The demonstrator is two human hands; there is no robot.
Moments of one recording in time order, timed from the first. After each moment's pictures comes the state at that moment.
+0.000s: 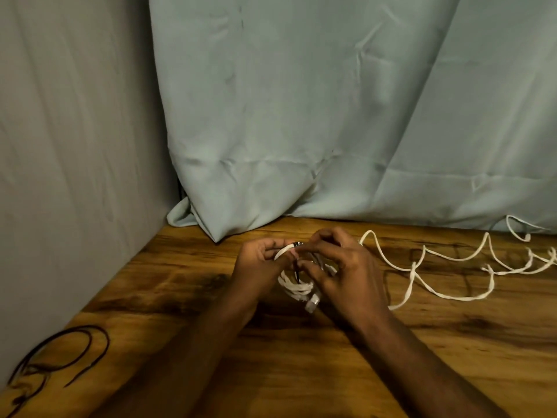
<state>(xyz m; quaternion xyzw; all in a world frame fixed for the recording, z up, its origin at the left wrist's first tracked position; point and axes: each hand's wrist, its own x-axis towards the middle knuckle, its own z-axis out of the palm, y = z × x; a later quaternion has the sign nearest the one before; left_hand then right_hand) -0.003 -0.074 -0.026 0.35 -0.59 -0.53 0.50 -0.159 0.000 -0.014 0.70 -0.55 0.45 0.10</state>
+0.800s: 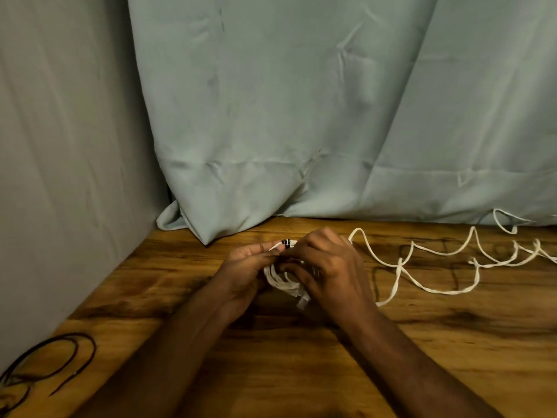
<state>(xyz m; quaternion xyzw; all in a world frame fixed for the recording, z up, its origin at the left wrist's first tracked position) -0.001 -0.071 -0.017 0.28 -0.48 -0.71 0.44 -0.162 -0.004 -0.013 0.74 -0.48 0.40 0.23</state>
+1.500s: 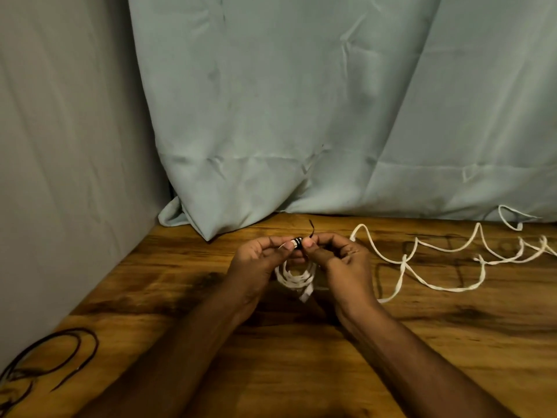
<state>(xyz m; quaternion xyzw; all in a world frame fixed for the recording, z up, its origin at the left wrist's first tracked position) -0.013 -0.066 -0.025 0.27 -0.51 -0.66 0.48 -0.145 -0.002 -0.012 0.40 -0.45 0.71 -0.36</state>
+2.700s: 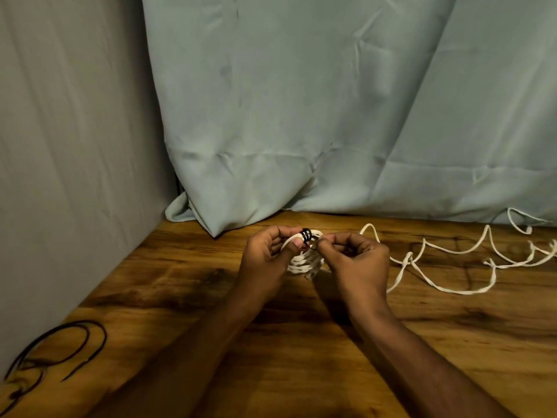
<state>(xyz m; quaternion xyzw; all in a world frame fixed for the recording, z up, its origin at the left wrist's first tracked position) -0.019 -0.069 -0.029 0.25 -0.61 -0.49 0.57 -0.143 0.006 -0.006 0.42 -0.54 0.70 -0.21</state>
